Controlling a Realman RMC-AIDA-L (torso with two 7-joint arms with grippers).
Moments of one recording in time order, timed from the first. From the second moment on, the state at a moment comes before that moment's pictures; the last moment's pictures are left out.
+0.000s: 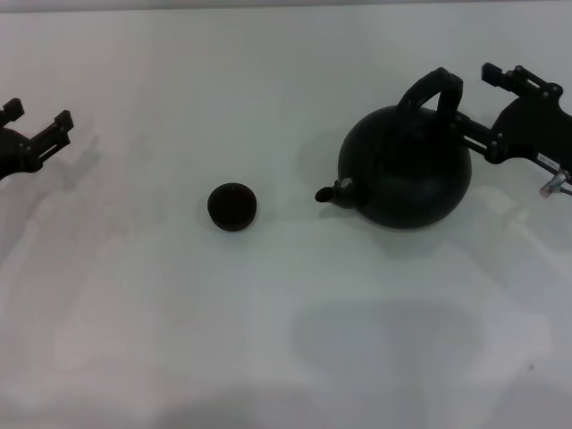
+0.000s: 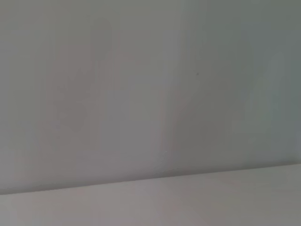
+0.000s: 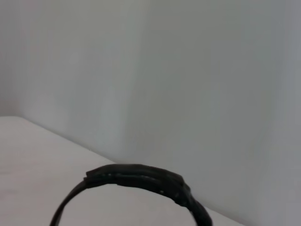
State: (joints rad) left arm -0.33 -2.07 0.70 0.40 -1.72 -1.04 2.23; right arm 0.16 2.02 -1.51 -0.70 2.27 0.93 -2.41
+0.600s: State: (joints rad) left arm -0.30 -2.07 0.62 0.39 -1.89 -1.03 2.43; right arm 0.15 2.01 -1.07 -0.44 2.27 1.10 -2.49
